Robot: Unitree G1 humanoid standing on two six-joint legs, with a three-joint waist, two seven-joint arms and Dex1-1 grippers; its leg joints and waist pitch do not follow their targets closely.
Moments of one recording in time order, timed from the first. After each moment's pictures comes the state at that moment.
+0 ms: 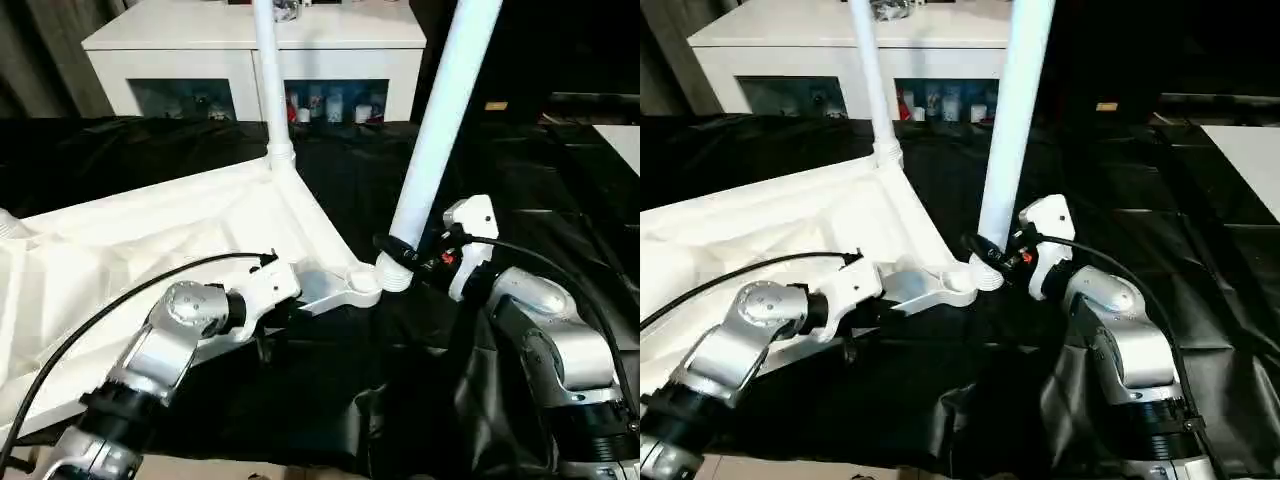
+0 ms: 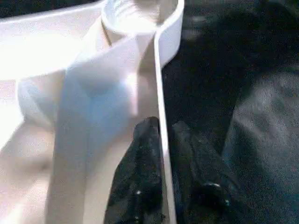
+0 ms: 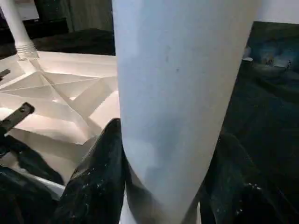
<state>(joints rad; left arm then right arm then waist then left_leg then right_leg) -0.43 0.37 -0.29 0.25 0.11 0.28 -0.98 -0.33 -0.31 0.02 0.01 0.28 0.39 0.65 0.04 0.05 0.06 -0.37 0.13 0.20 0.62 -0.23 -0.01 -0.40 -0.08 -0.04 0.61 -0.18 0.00</state>
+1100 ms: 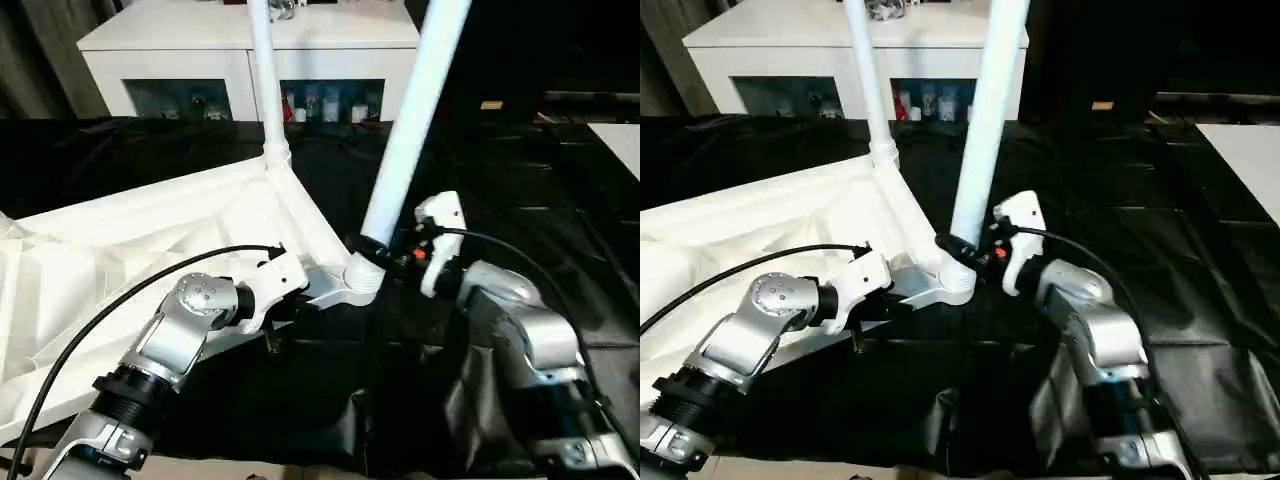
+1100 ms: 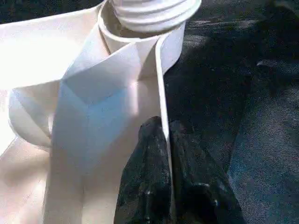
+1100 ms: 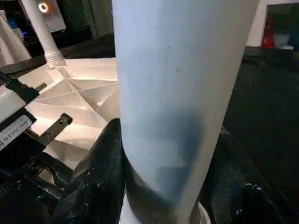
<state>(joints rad) -0.46 0.37 -0.31 0.29 0.10 0.30 -0.96 -0.43 -0.23 0.07 0.17 0.31 0.38 0.70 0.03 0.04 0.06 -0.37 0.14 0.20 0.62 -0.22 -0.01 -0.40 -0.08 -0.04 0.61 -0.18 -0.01</state>
